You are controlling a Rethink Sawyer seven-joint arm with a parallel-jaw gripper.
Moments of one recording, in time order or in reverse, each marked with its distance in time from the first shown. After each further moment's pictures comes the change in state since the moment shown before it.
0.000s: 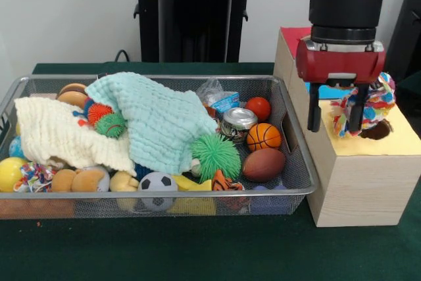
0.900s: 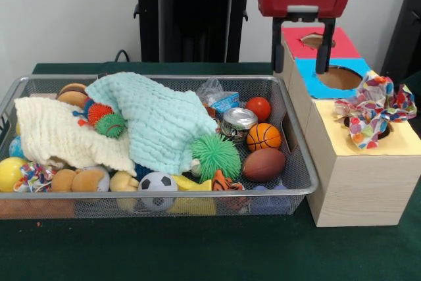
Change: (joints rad) arm -0.113 -0.200 0.039 0.103 -0.001 0.147 0.000
